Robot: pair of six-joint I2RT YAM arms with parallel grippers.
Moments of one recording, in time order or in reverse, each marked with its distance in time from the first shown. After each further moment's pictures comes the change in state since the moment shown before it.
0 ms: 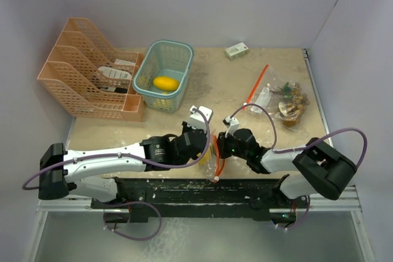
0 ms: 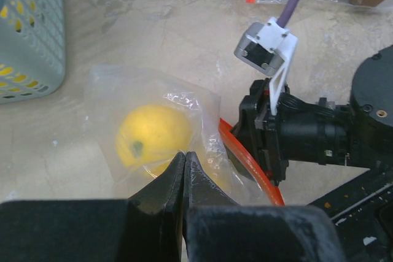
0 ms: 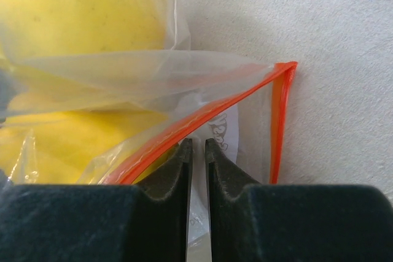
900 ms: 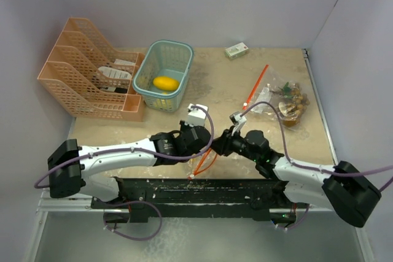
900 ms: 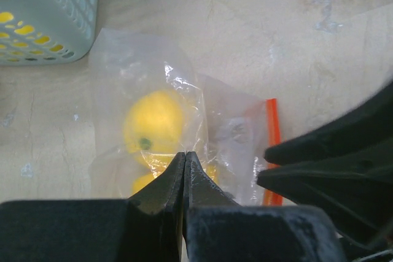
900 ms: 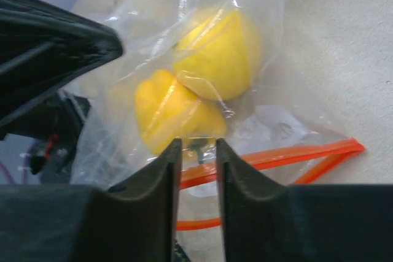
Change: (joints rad) left arm 0.063 0.101 -0.008 -0.065 -0.061 -0.098; right arm 0.000 -0.274 -0.034 0.000 -0.045 -0.027
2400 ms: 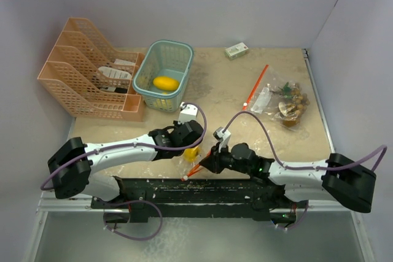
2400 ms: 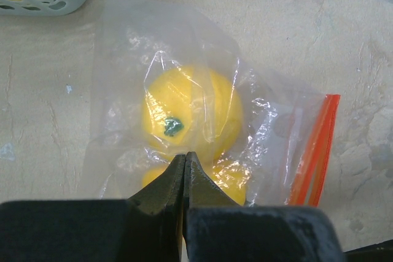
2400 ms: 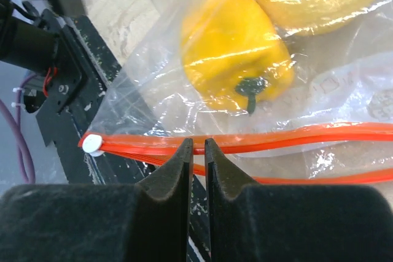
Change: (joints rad) left arm 0.161 0.019 -0.114 0.039 0.181 -0.063; right arm 0.304 0.003 0.007 -0.075 0.140 0.000
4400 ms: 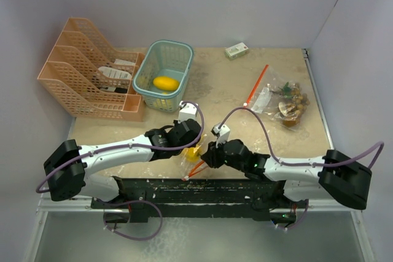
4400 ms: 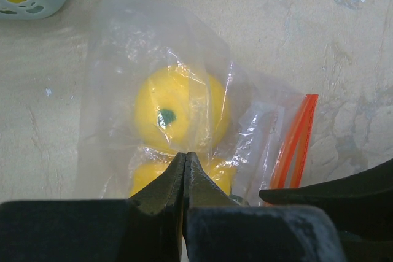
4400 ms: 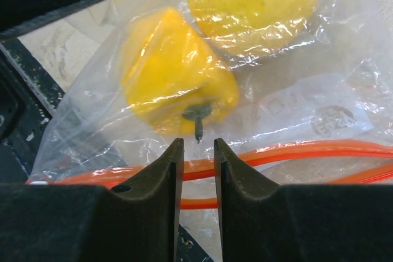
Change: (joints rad) left arm 0.001 -0.043 0.000 0.018 0.060 -0.008; right arm 0.005 0.088 0.092 -0.151 0.177 -0.033
